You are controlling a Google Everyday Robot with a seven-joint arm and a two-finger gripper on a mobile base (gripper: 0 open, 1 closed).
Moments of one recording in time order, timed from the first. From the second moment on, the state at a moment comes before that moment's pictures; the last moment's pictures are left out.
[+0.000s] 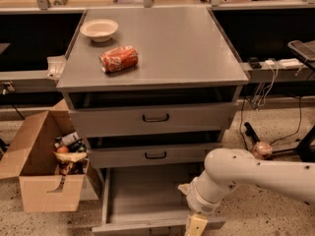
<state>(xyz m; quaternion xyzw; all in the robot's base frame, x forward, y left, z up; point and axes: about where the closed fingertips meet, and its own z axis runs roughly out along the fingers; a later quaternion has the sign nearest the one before) 0.365 -0.095 0.525 -0.67 0.71 0.19 0.09</state>
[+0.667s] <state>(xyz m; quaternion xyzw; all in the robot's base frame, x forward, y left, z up) 0.359 -0.095 0.421 -0.66 0.70 0.25 0.10</state>
